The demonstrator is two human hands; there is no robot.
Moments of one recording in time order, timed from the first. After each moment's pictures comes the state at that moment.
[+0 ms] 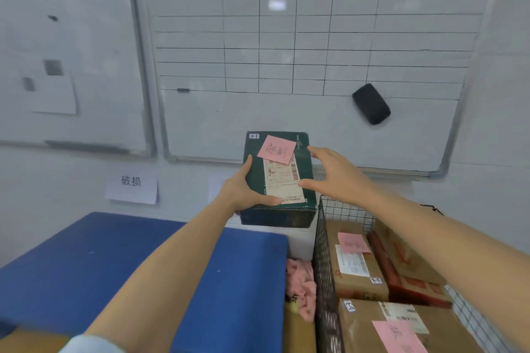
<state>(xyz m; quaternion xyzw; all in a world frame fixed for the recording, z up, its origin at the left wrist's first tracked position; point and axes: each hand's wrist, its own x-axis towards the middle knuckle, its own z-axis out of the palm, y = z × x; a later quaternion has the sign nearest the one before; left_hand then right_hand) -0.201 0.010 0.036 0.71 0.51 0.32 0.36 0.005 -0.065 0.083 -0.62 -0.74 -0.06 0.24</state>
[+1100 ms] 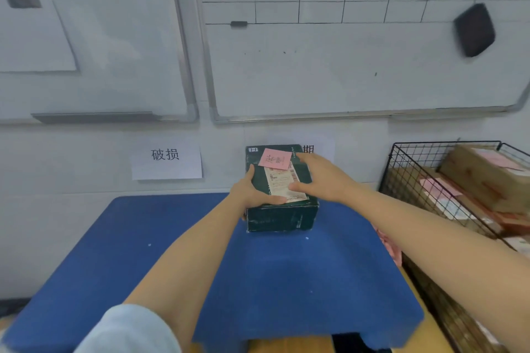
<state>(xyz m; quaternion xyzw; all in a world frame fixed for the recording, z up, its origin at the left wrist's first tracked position) -0.407 0.169 -0.078 0.68 0.55 0.15 0.46 -0.236 0.083 -0.039 -0.69 -0.69 0.06 0.21</state>
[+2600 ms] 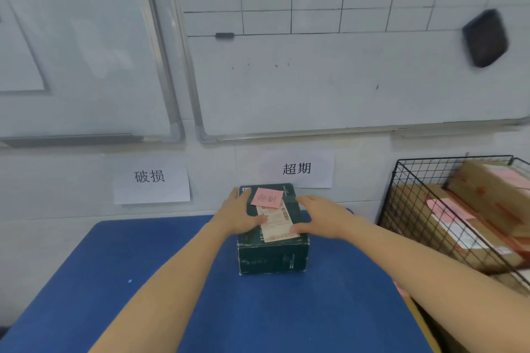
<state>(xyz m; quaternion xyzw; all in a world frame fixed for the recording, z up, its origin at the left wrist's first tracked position) -0.395 0.217 -0.091 0.82 0.50 0.07 0.28 -0.201 0.119 -0.076 -0.71 -0.69 0.13 0.07</state>
